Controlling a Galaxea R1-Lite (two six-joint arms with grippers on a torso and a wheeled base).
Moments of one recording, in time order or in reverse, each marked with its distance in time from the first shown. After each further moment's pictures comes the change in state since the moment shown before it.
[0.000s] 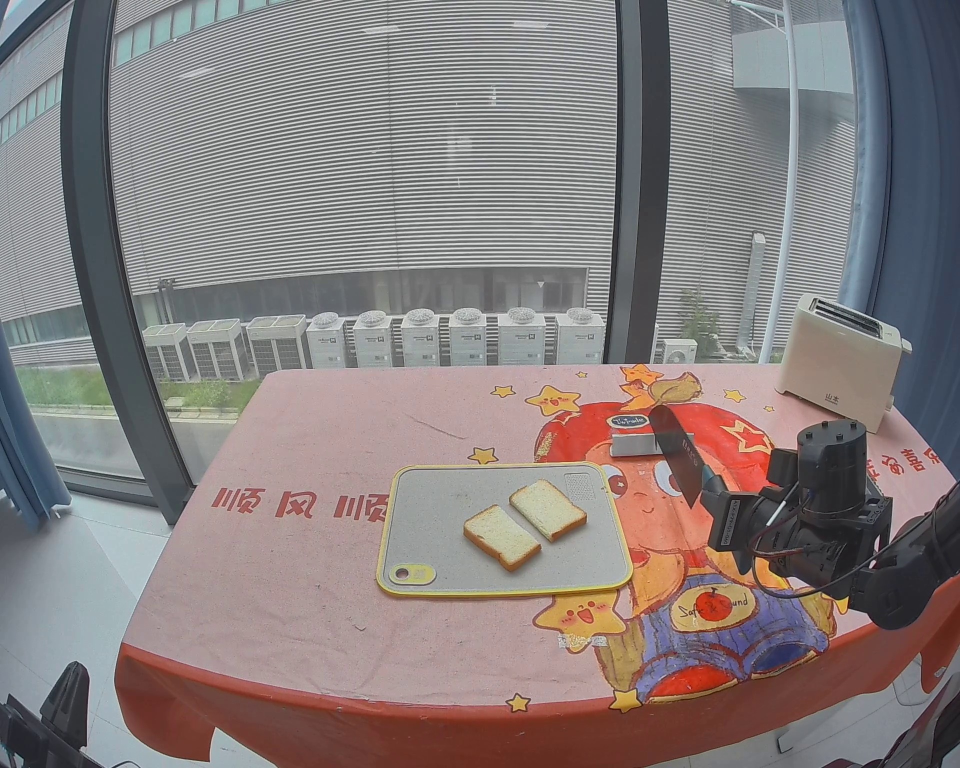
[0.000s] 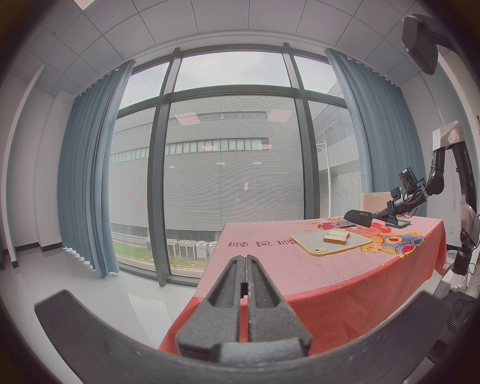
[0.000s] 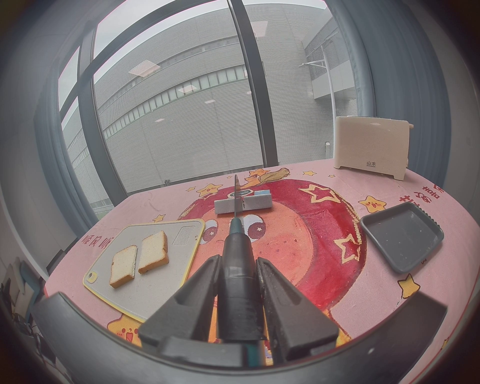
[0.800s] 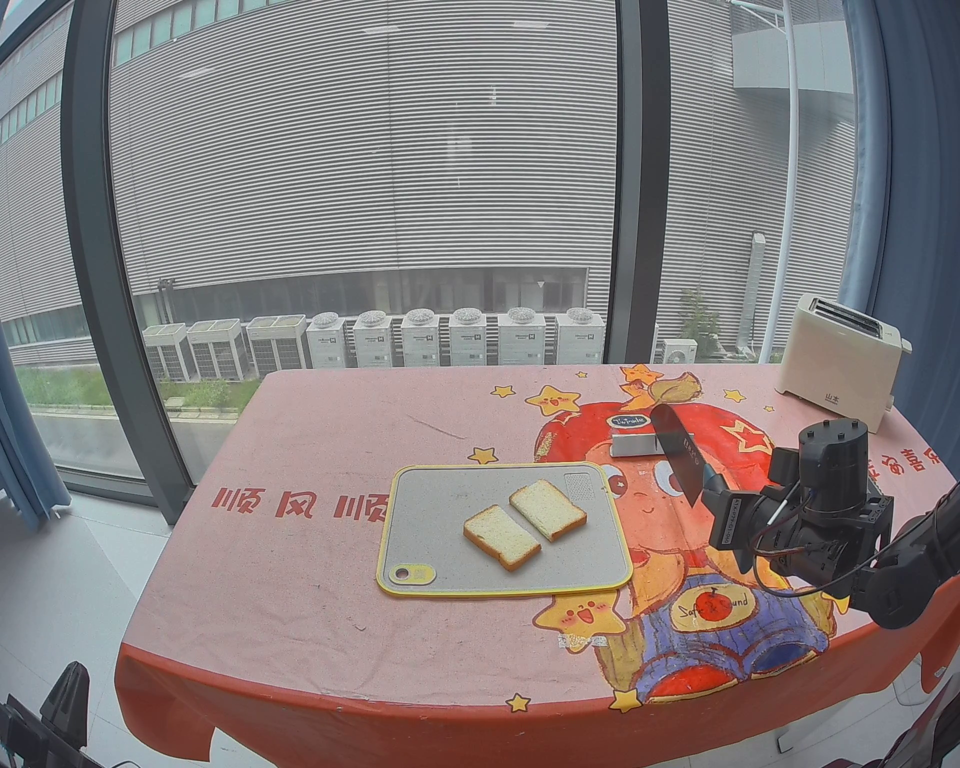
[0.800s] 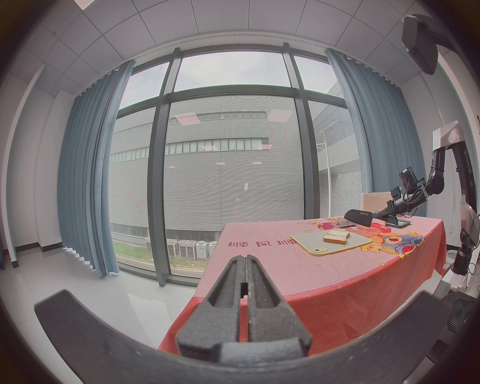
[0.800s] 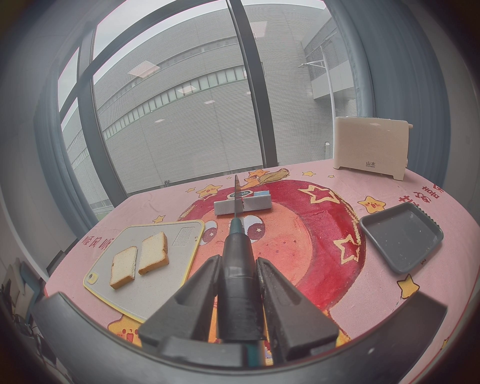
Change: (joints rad) left arm 0.000 0.000 0.000 0.000 0.000 0.000; right arm -0.001 -0.003 0.000 0.001 0.000 0.001
